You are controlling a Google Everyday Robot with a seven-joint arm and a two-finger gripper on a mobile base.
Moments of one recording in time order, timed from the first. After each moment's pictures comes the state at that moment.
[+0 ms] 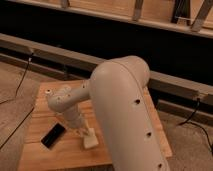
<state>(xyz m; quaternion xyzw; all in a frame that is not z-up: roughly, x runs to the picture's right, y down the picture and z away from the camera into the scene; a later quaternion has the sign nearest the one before) -0.102 0.251 0.779 -0.28 0.39 0.49 0.72</state>
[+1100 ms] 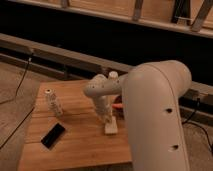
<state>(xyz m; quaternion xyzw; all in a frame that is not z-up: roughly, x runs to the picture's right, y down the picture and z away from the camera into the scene) 0.017 0.186 0.846 -0.24 0.35 0.60 0.67</state>
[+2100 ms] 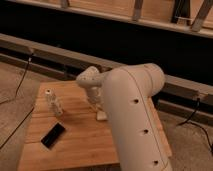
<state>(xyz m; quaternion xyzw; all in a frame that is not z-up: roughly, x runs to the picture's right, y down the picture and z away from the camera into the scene) -0.059 0.131 0.911 -0.26 0.30 0.57 0.72</state>
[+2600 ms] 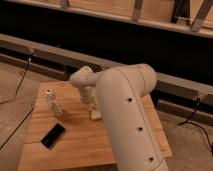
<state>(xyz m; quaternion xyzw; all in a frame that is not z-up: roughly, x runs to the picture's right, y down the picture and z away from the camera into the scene) -0.102 0.139 0.908 -0.28 0.27 0.56 0.73</state>
